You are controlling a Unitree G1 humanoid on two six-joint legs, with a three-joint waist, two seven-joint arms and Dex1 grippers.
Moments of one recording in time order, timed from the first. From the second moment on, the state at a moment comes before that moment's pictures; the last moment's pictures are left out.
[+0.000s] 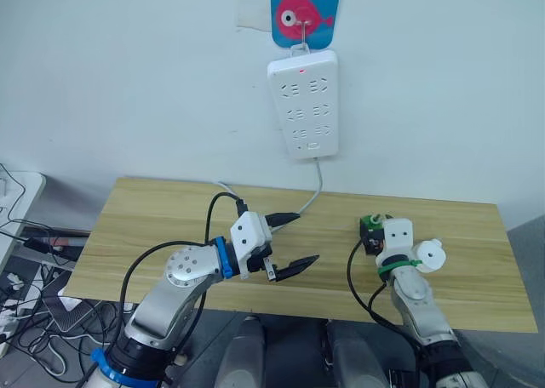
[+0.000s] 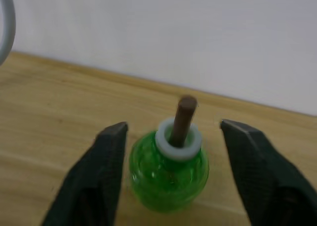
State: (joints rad) left arm -0.14 0.51 -0.25 -0.32 -0.33 0.16 -0.80; right arm -0.08 -0.22 0.07 0.22 0.06 -0.13 0.01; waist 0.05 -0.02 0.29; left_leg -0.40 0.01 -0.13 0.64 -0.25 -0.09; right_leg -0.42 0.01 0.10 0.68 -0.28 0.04
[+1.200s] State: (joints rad) left arm -0.02 0.22 -0.06 0.40 -0.01 -0.45 -0.42; right arm -0.19 -0.67 0.26 -0.72 0.43 0.67 0.73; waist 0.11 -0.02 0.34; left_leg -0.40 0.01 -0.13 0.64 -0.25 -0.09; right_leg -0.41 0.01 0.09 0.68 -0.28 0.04
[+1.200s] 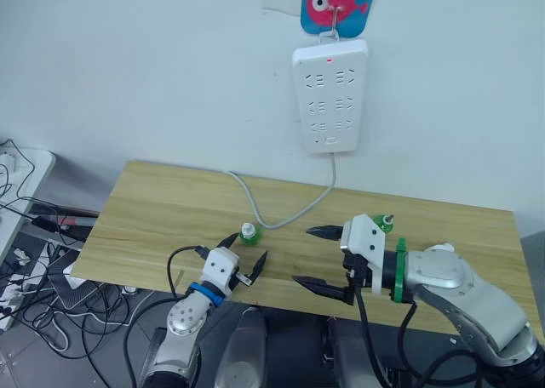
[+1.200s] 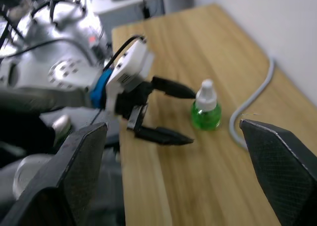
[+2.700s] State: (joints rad) left arm -0.45 0.42 -0.19 0.03 -0.33 0.18 -0.94; right arm -0.25 -0.45 0.17 -0.76 0.52 0.90 0.38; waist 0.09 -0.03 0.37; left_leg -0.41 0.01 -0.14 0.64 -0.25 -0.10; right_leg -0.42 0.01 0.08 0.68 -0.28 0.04
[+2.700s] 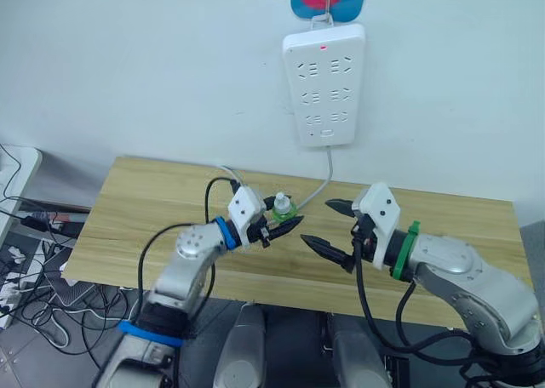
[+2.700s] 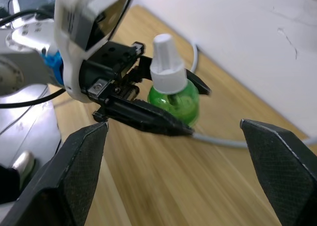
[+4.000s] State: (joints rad) left arm -0.58 0.40 -0.29 0.17 -0.31 -0.03 -1.47; right arm -0.34 -0.63 0.22 -0.55 0.46 0.55 0.89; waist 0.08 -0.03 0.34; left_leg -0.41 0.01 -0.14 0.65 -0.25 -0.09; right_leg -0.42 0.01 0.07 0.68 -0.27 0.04
